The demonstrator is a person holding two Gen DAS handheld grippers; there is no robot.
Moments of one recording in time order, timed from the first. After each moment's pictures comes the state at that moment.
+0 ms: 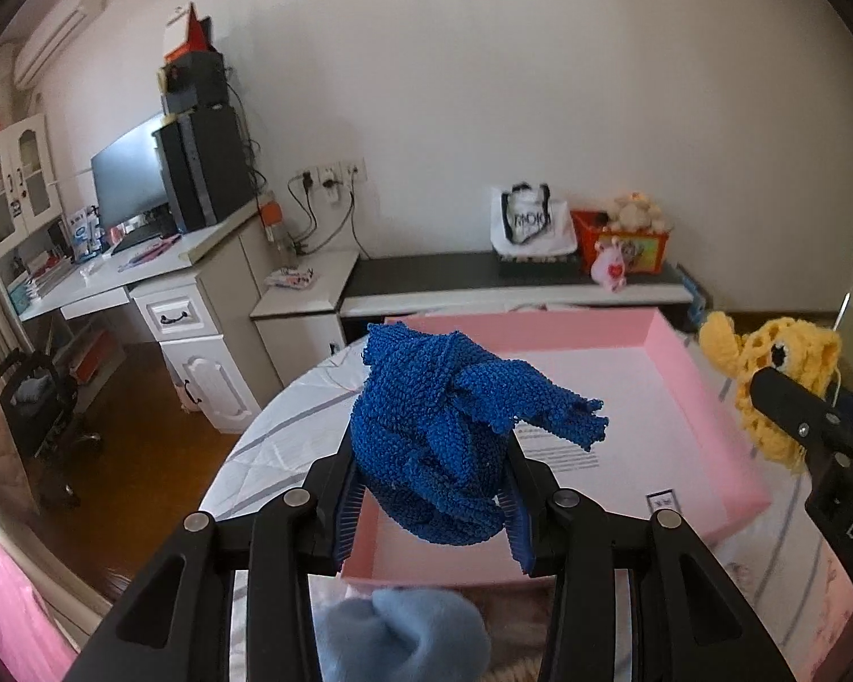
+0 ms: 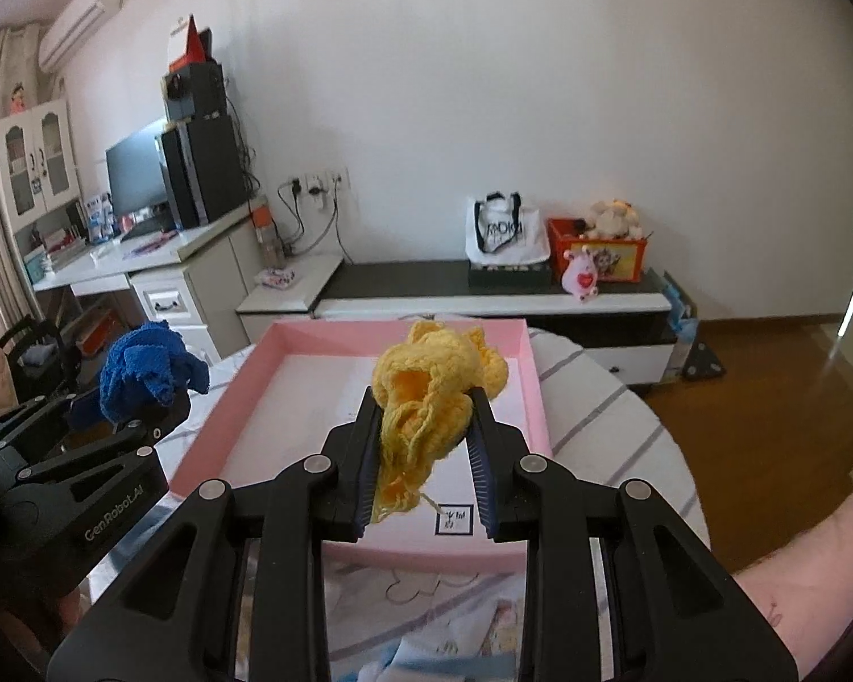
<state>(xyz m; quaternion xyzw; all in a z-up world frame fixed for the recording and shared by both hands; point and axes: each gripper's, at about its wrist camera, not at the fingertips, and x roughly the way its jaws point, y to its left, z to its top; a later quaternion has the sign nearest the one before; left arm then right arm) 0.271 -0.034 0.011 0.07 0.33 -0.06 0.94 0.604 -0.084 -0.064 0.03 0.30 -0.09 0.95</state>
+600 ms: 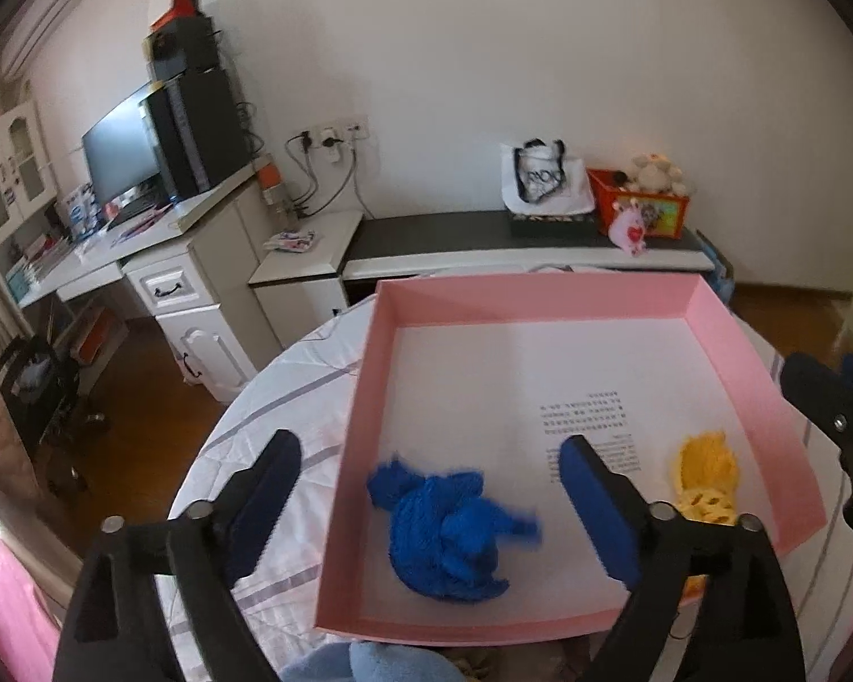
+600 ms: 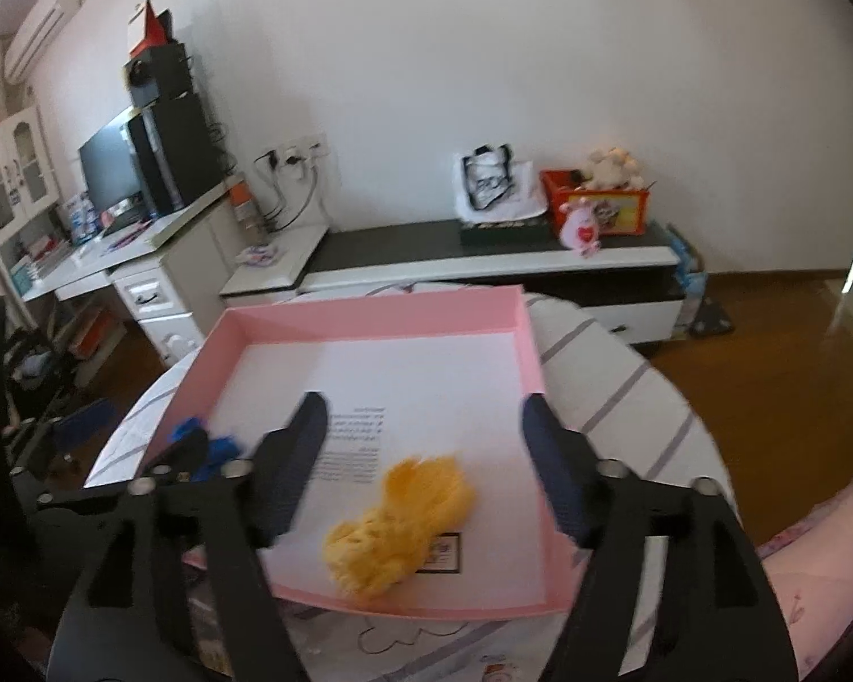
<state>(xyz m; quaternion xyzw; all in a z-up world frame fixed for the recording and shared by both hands) 0.408 -0.067 -0.022 0.07 0.37 -0.05 0.93 0.658 -0.122 -0.098 0.07 0.34 -0.09 0.93</state>
